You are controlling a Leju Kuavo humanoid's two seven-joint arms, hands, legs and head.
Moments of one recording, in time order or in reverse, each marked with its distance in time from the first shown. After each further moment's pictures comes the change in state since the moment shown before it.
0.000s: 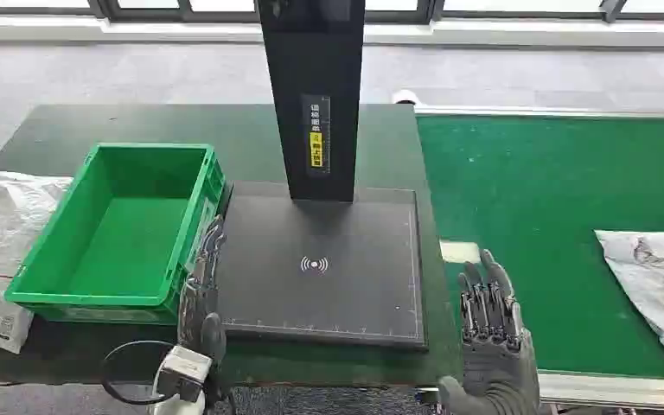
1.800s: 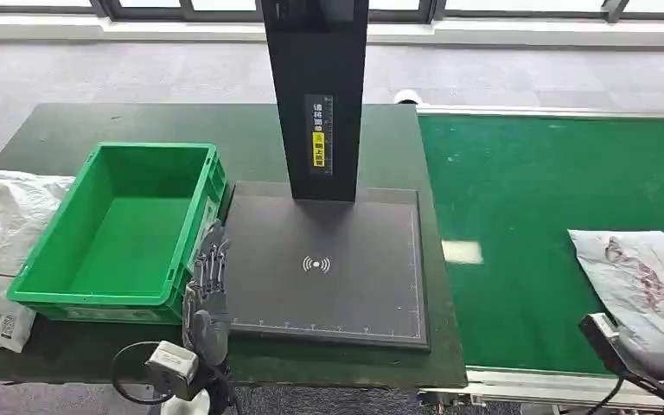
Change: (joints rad) left arm -0.040 0.052 -0.099 0.074 0.222 0.027 -0.004; right arm -0.383 -0.399 -0.713 0.884 1.050 -0.462 0.539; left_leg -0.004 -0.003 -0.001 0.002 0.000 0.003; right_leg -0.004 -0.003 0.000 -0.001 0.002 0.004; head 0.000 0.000
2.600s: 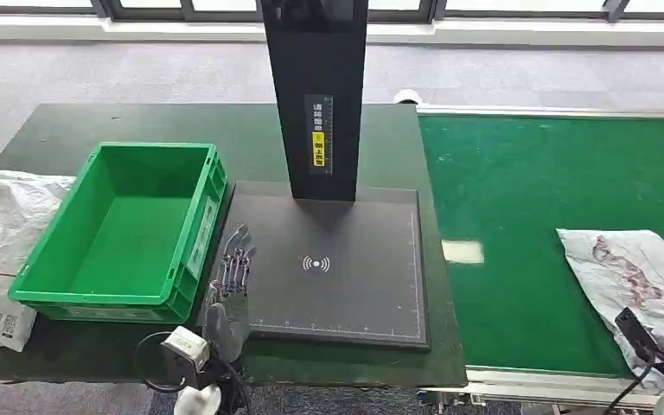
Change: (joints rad) left arm -0.038 -0.025 0.002 0.120 0.076 -0.104 0.003; right arm -0.310 -0.156 -0.088 0.560 0.119 0.045 0.140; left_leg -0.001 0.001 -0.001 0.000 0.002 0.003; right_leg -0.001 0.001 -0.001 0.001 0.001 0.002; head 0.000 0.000
